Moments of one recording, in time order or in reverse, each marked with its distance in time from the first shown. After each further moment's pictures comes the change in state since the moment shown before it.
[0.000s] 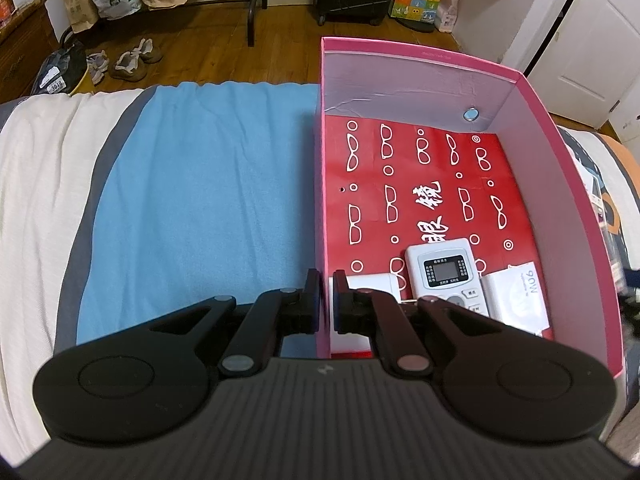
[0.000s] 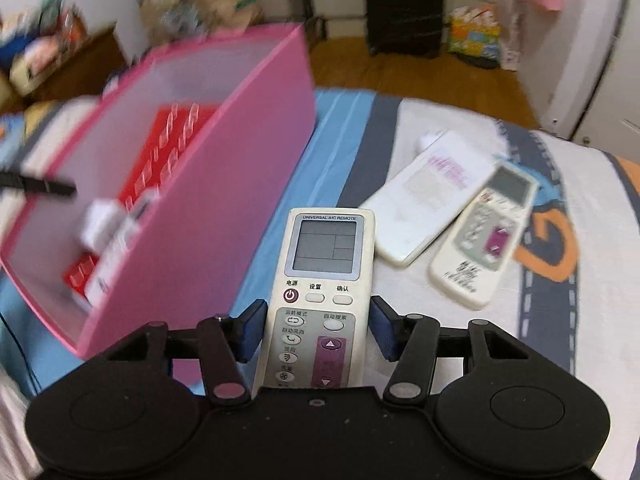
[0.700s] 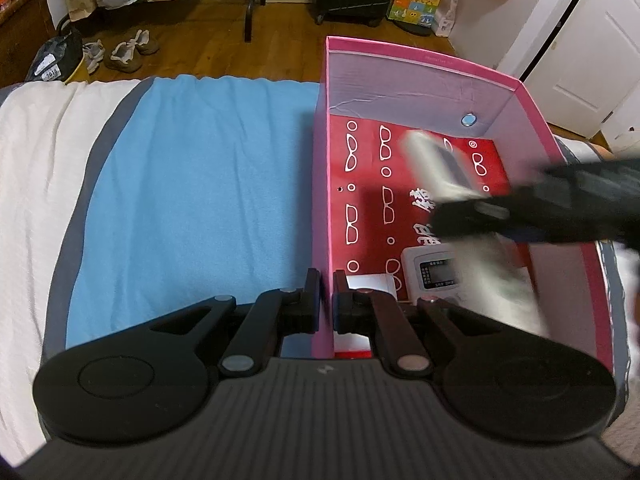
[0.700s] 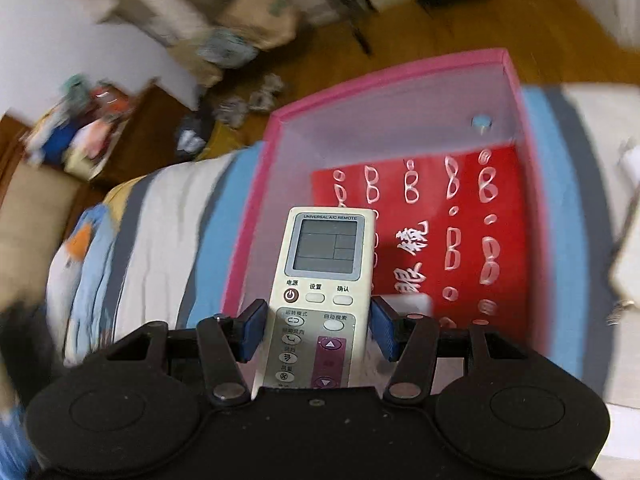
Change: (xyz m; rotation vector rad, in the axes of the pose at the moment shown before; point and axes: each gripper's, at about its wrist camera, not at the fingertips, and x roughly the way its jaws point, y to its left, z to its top) left arm -0.001 0.012 -0.002 -0.038 0.001 -0.048; right arm 0.098 0.122 0.107 0.285 0.179 0.309
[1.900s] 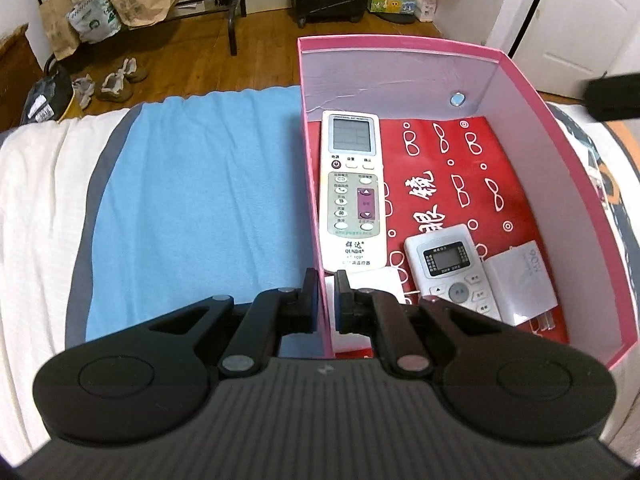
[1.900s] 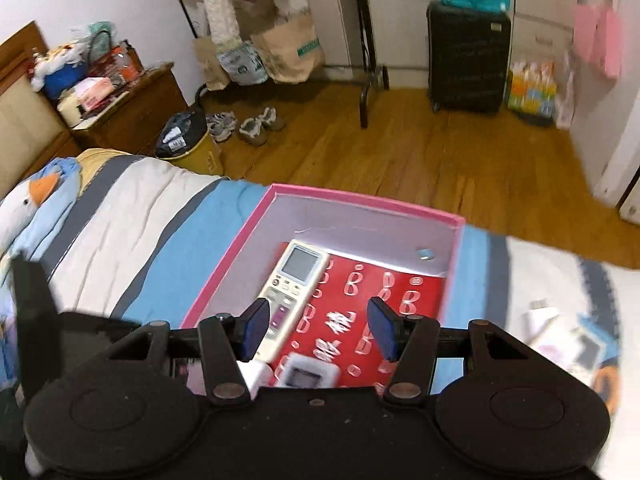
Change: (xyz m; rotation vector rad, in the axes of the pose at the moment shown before) left arm -0.001 -0.018 -0.002 0.143 -0.001 0.051; right arm -0.126 0.027 -0.011 -0.419 -0.189 -0.214
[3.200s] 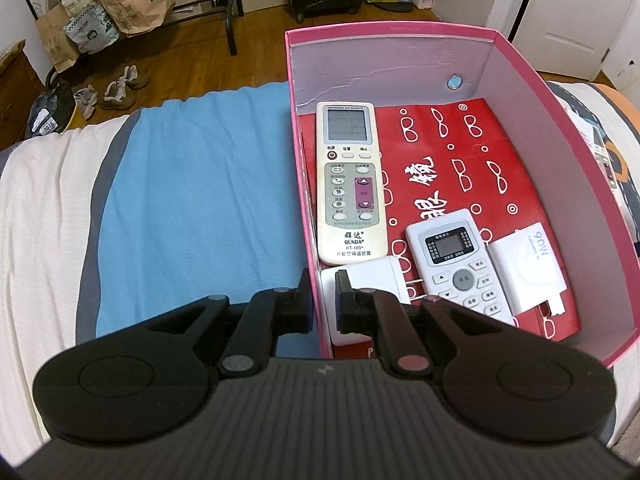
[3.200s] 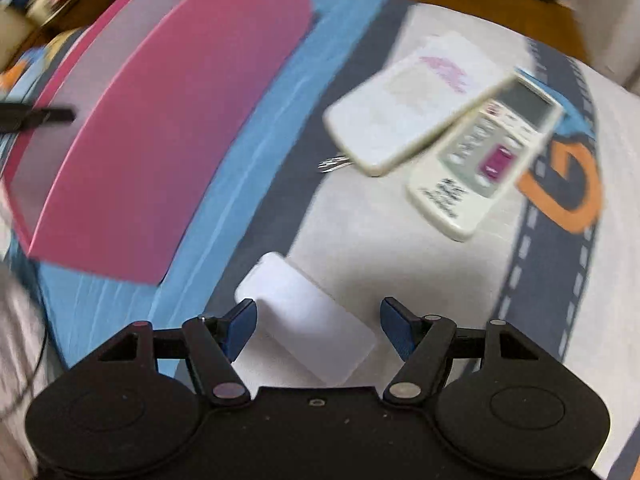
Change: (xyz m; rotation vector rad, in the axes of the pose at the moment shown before) left arm 0.003 -0.012 -0.002 0.051 0.018 0.040; right arm 0.054 -0.139 -0.144 -0.050 0.412 0.077
